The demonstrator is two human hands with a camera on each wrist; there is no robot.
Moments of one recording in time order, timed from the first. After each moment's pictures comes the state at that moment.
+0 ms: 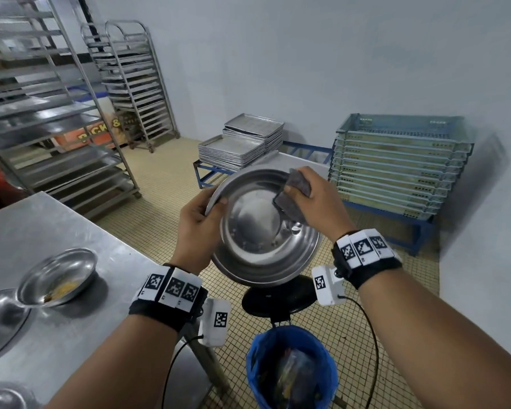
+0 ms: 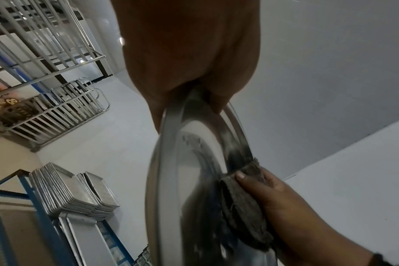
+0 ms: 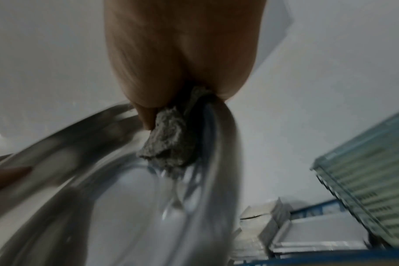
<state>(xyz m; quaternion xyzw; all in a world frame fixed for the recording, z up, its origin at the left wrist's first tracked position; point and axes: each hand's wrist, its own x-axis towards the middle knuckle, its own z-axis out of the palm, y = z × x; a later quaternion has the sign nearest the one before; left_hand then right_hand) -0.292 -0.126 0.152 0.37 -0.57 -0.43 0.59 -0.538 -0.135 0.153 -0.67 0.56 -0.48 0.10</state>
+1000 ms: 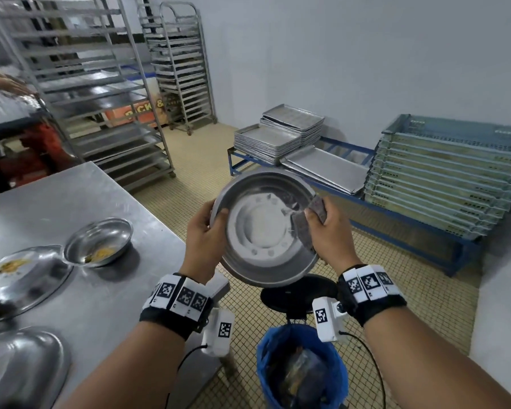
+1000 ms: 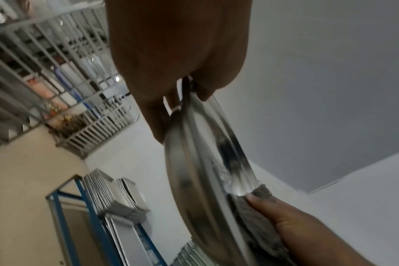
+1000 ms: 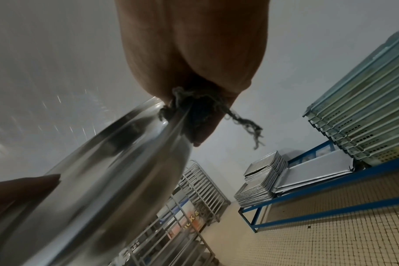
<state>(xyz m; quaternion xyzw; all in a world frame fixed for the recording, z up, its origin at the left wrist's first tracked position) -0.250 -0.117 0.115 0.49 -0.50 -0.38 0.60 -0.493 -0.139 0.094 -0.60 0.60 -0.49 0.20</state>
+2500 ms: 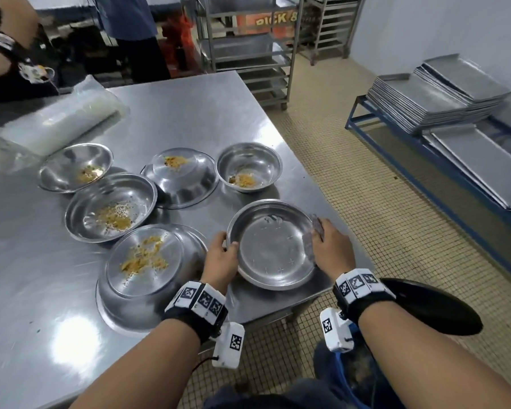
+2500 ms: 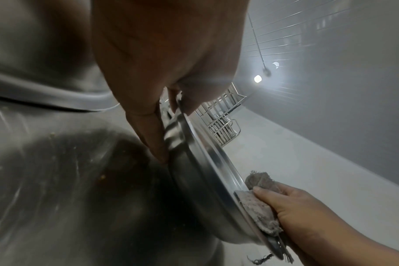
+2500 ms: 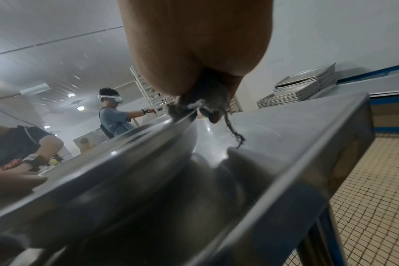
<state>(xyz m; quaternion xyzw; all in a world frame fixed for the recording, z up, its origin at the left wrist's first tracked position) 0.049 -0.032 -0.065 0.72 -0.22 -0.39 0.52 -0.162 -0.158 -0.038 -0.75 0.58 -0.19 0.27</state>
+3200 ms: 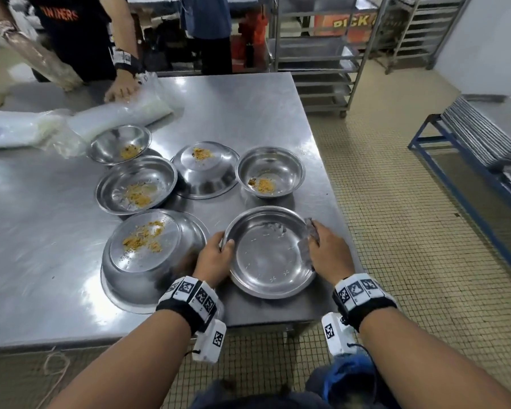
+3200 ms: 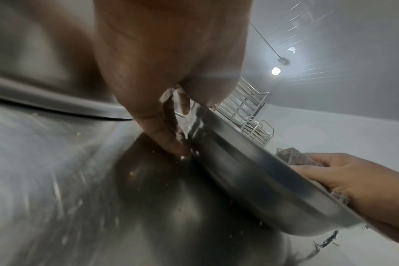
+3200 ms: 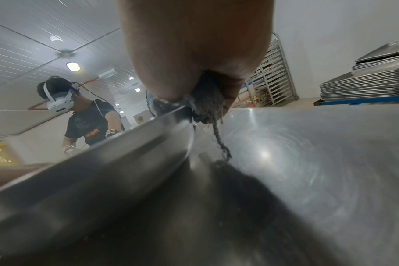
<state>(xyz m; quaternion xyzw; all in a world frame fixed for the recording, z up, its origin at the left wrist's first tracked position) 0.041 -0.046 -0.073 0.83 -0.22 -0.28 0.44 -0.153 -0.229 -0.048 -0.85 0.43 -0.12 0.28</state>
